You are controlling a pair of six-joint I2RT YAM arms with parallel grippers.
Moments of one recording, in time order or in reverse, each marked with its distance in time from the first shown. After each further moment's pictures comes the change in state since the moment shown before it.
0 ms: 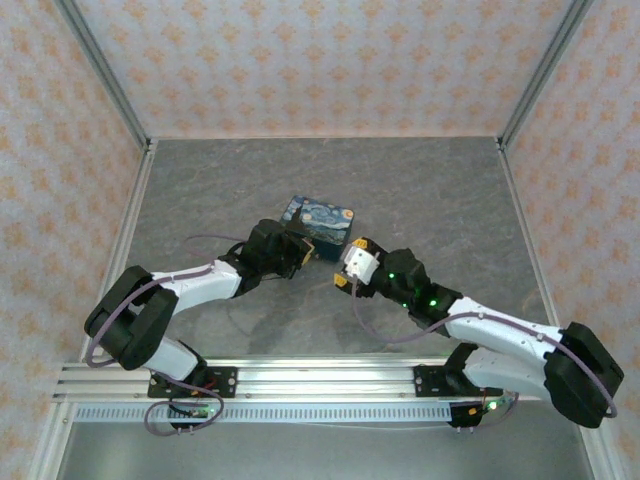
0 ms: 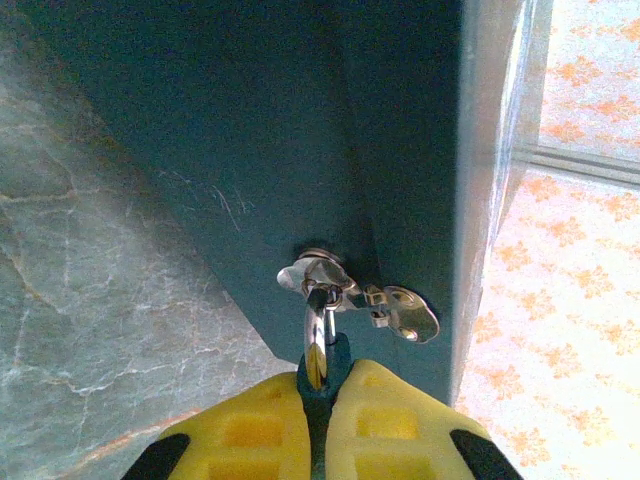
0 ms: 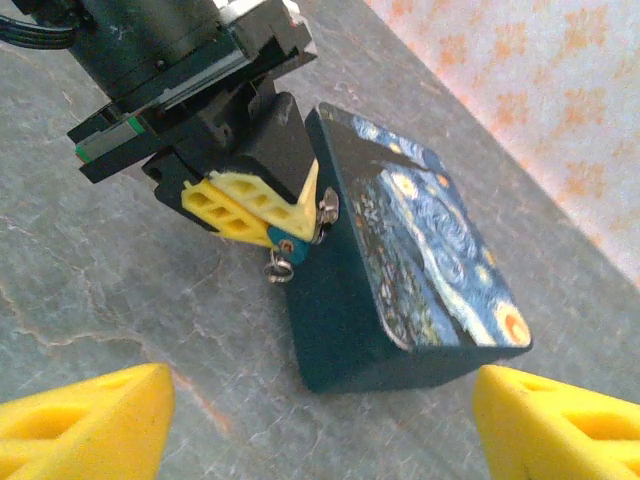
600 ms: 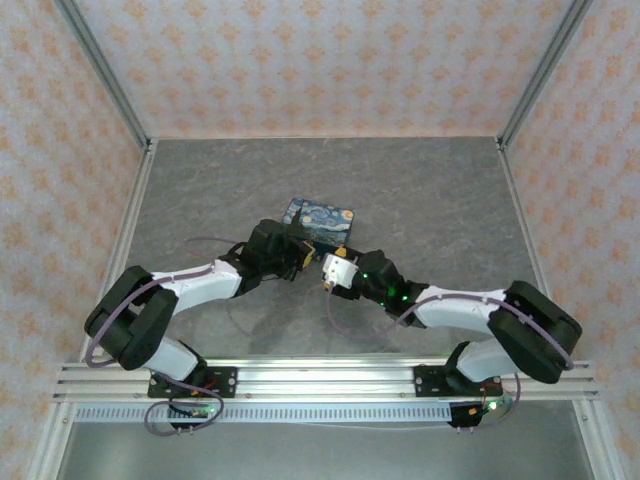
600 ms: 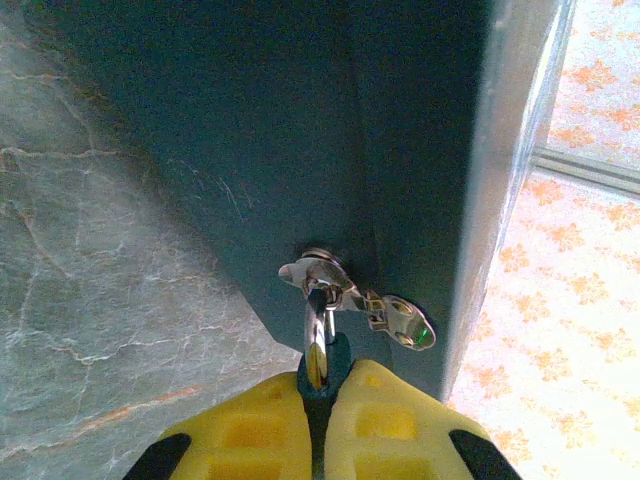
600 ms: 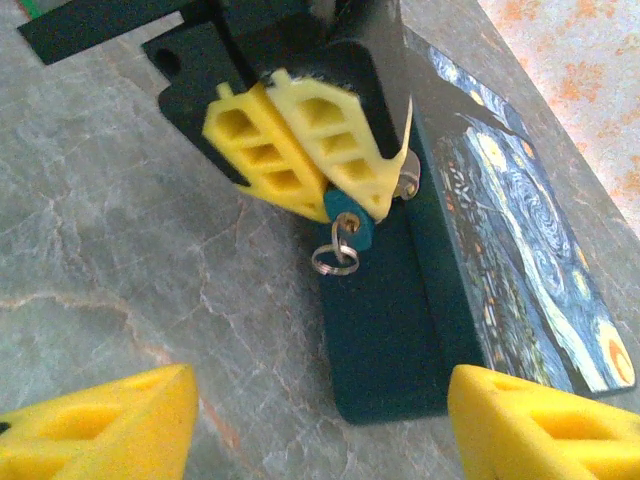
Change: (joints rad) left arm -0.002 0.000 0.005 -0.026 0.025 -0.060; right arm 0.041 0.327 0.036 0.178 0.048 -0.088
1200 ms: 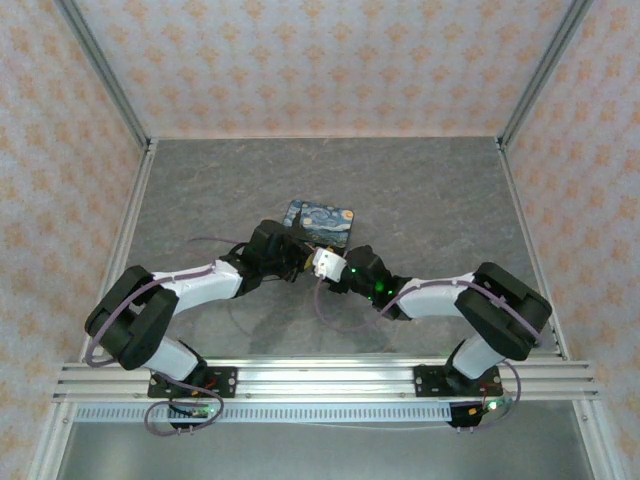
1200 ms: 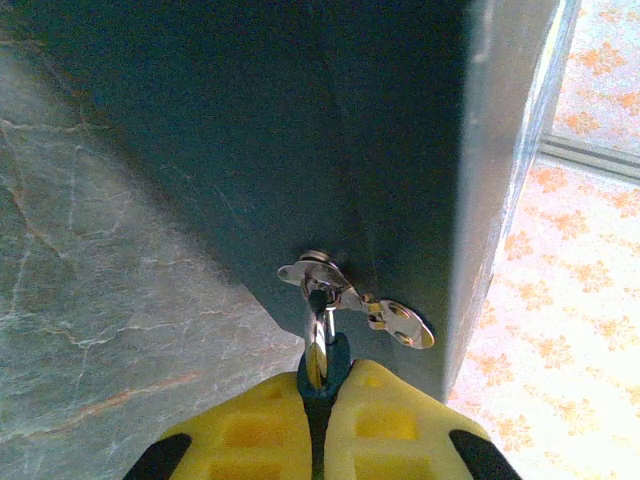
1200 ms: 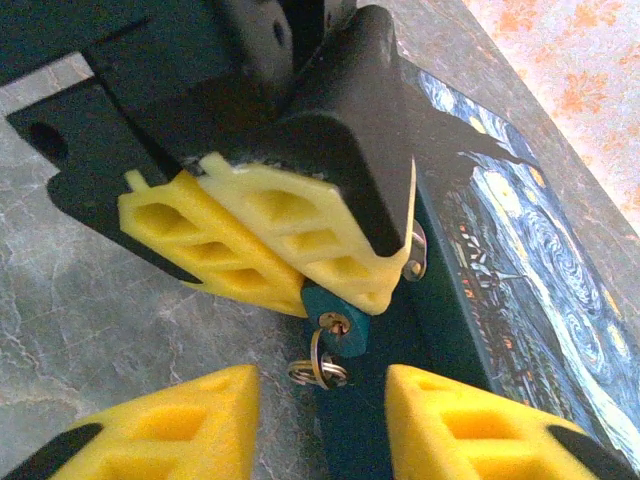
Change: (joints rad) left arm -0.006 0.003 0.000 0.000 0.019 0.000; right arm 0.000 0.175 0.068 0.137 0.000 0.027
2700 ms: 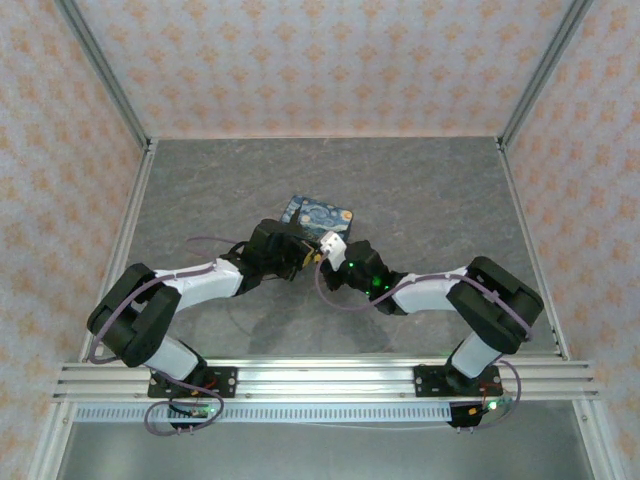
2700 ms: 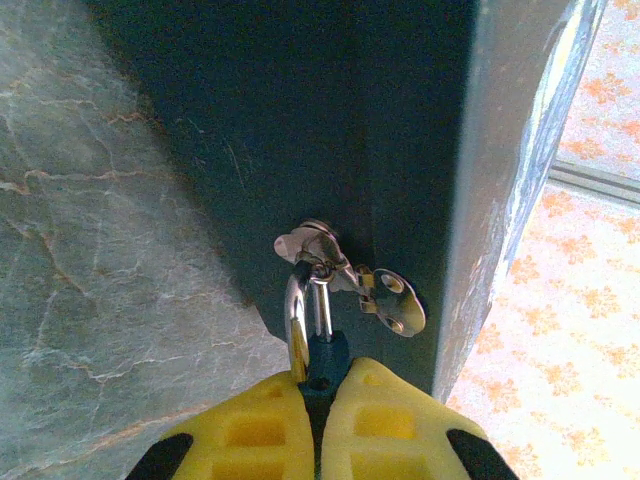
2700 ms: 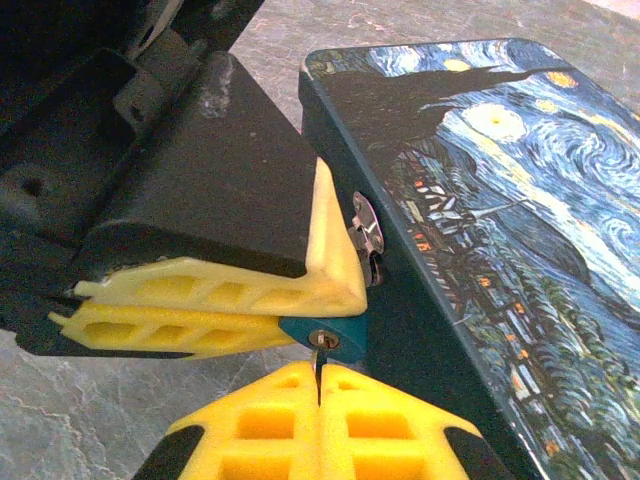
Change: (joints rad) left arm 0.008 0.016 0.008 -0.011 -0.031 0.001; right arm -0.027 0.051 0.038 0.022 -0.064 0.502
